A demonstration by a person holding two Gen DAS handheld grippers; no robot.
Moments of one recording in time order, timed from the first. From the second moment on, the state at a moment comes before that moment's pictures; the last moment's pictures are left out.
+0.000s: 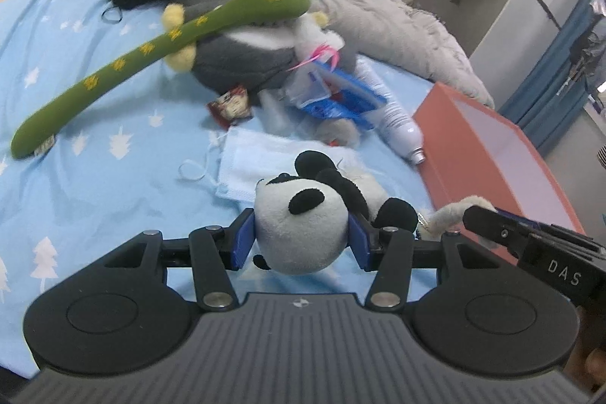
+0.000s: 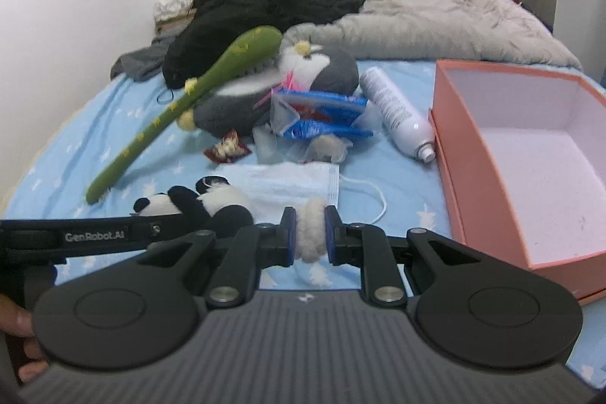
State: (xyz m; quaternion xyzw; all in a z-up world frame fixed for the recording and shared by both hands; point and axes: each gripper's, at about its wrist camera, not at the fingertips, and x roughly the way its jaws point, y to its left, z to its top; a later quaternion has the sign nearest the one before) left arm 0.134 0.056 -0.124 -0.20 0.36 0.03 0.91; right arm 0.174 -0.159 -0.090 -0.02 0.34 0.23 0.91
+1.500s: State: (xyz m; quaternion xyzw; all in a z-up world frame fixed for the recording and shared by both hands) left arm 0.293 -0.190 -0.055 -0.09 0.37 -0.18 0.90; right arm 0.253 -0.380 -0.041 0.05 0.32 -0.01 0.95
